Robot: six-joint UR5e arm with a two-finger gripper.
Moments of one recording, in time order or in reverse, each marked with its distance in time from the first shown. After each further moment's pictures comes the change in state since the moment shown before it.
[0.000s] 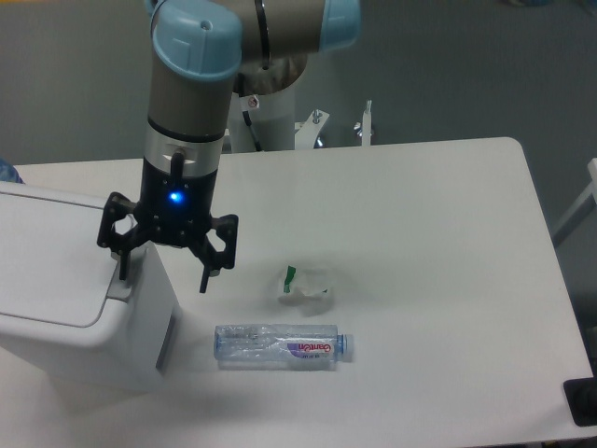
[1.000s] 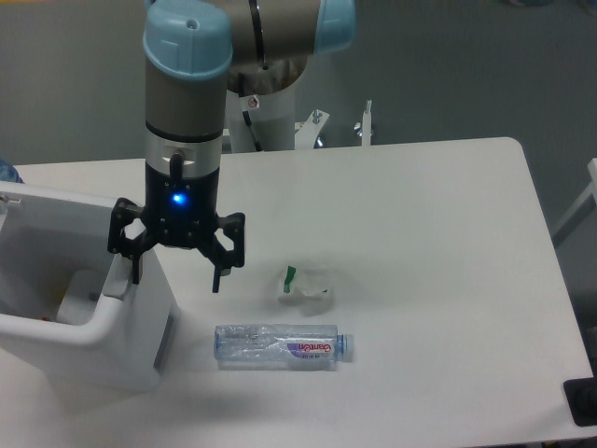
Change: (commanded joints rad) arm -0.012 -0.005 0.005 0.015 0.065 -0.006
